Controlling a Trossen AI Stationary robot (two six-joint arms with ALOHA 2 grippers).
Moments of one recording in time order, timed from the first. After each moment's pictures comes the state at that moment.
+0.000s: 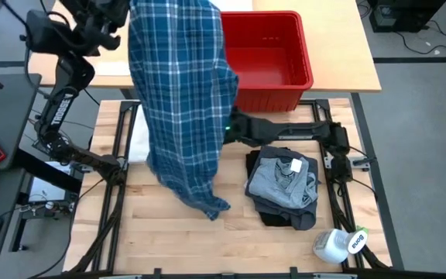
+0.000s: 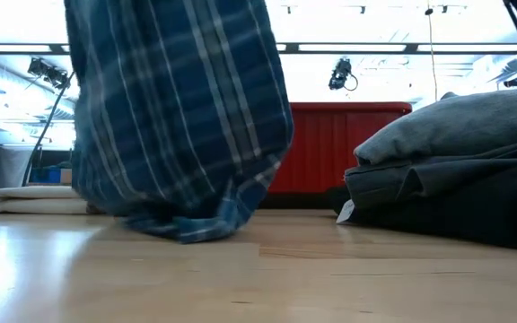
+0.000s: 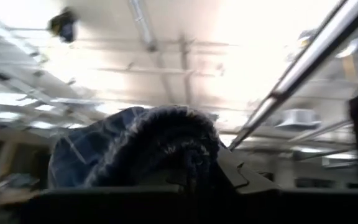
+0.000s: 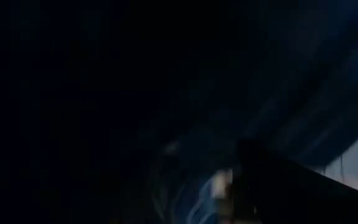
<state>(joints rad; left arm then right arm) 0.82 1.36 1.99 0.21 0.46 -0.57 -0.05 1.99 1.94 0.01 -0.32 0.13</state>
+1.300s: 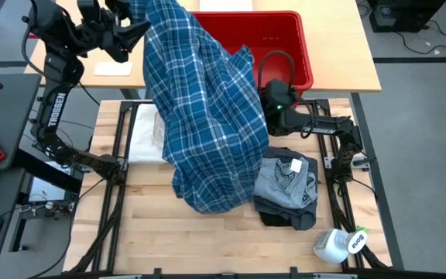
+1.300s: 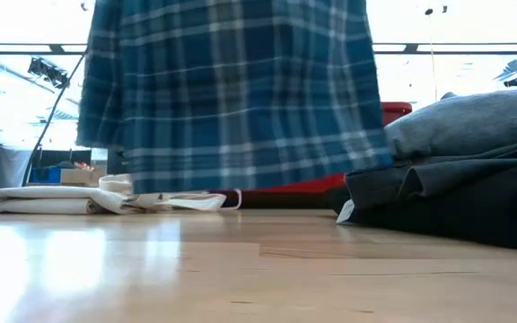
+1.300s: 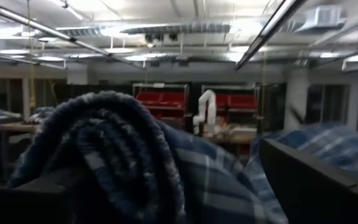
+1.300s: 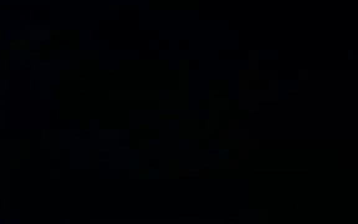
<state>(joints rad) 0.98 1.33 1.99 -0.20 0.75 -0.30 -0.04 1.87 2.05 0.40 -0.55 0.48</state>
